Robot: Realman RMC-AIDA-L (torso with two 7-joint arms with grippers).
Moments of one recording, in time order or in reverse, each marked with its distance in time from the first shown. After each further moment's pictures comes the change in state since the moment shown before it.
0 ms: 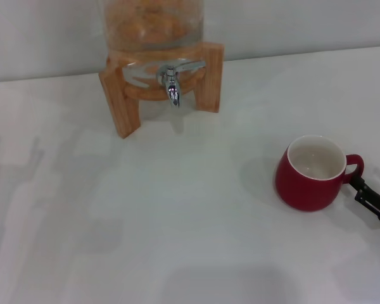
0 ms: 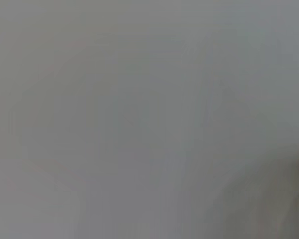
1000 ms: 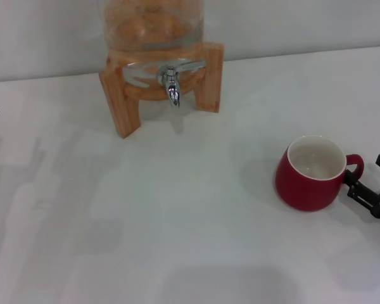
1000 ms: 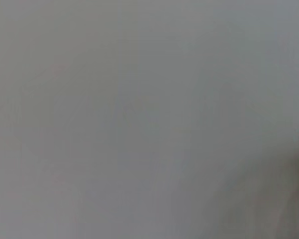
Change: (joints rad) left arm 0.000 0.000 0.011 -0.003 -0.005 -0.003 0.004; right arm 0.036 -0.002 -0.005 0.000 0.000 0.054 -0.005
